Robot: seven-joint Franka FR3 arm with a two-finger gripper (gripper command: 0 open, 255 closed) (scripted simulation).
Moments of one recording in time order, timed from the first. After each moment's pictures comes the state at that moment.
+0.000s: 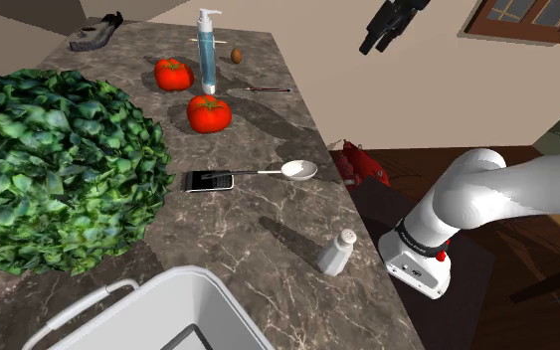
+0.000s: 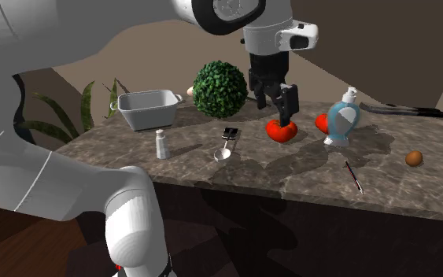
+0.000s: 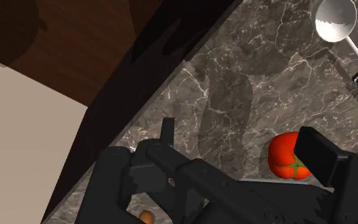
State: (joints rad) arm -0.01 -0.82 -0.07 -2.27 0.07 1.71 -0.06
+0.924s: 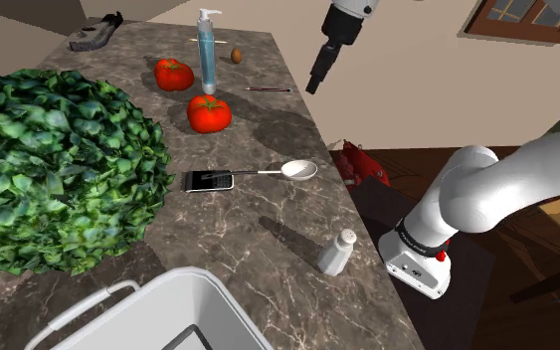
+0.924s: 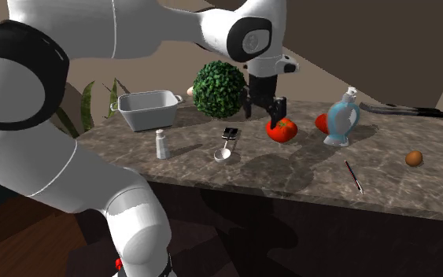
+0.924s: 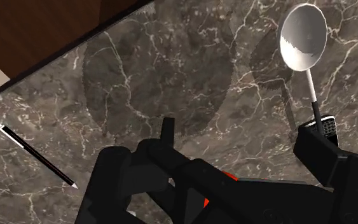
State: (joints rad) arm 0.17 -0.57 0.03 -2.28 0.13 1.85 -0.22
